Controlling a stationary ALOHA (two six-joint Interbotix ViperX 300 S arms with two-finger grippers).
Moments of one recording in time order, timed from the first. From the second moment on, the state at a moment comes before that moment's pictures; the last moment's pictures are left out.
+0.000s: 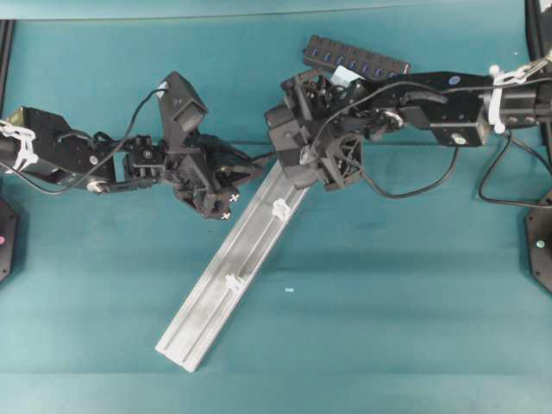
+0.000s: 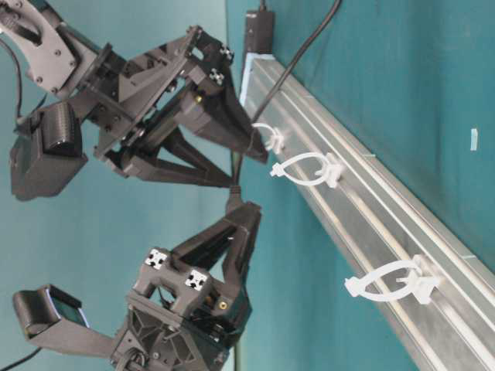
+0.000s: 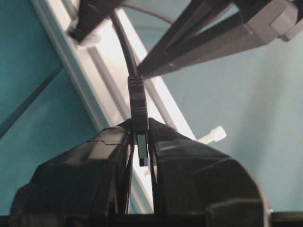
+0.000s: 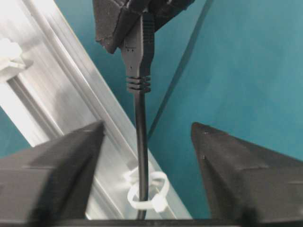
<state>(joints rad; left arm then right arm) 0.19 0.09 0.80 0.02 -0.46 -0.49 -0.30 0.15 0.45 0.17 0.35 -0.98</state>
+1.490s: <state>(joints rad) 0.18 -0.13 0.94 0.02 -0.43 -0.56 -0.29 0.15 0.43 0.03 0.51 -0.98</state>
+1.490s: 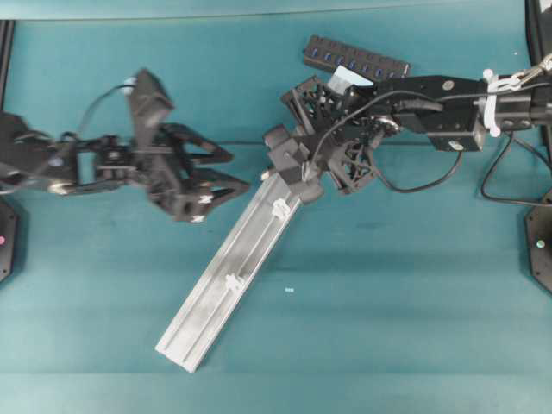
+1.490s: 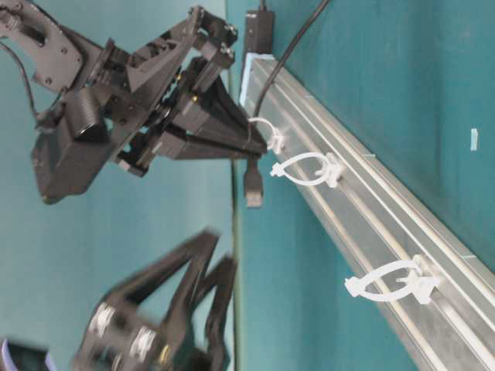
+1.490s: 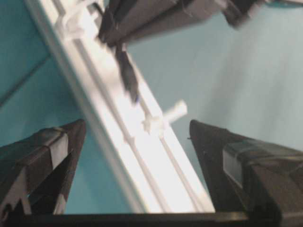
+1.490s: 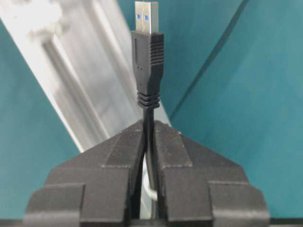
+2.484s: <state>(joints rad) 0.17 -0.52 1.12 0.02 -0.26 -0.61 -0.21 0.18 0.45 -0.01 0.58 -1.11</state>
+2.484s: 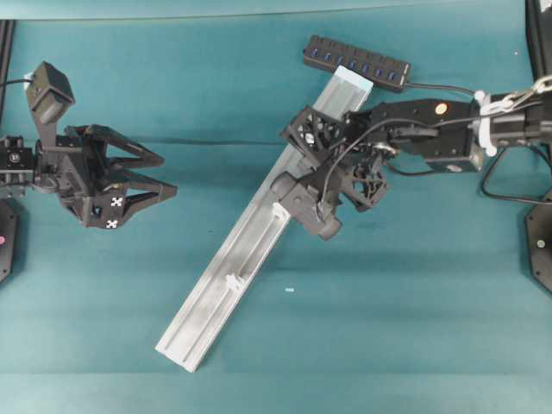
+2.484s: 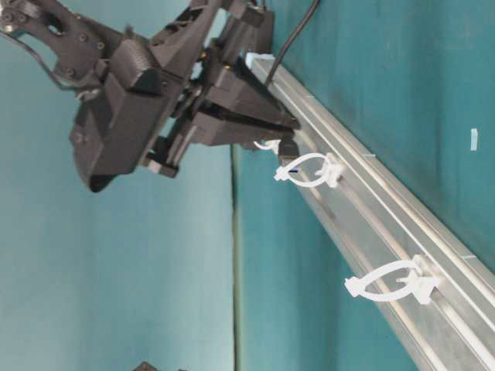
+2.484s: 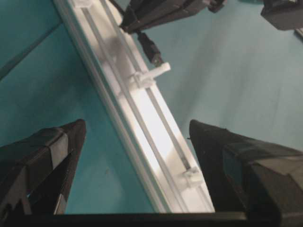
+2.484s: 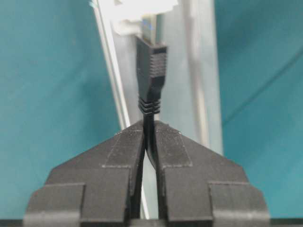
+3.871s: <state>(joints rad) 0.17 -0.53 1.12 0.02 -0.26 -0.61 -0.24 0.21 0.46 0.00 0.52 -1.10</state>
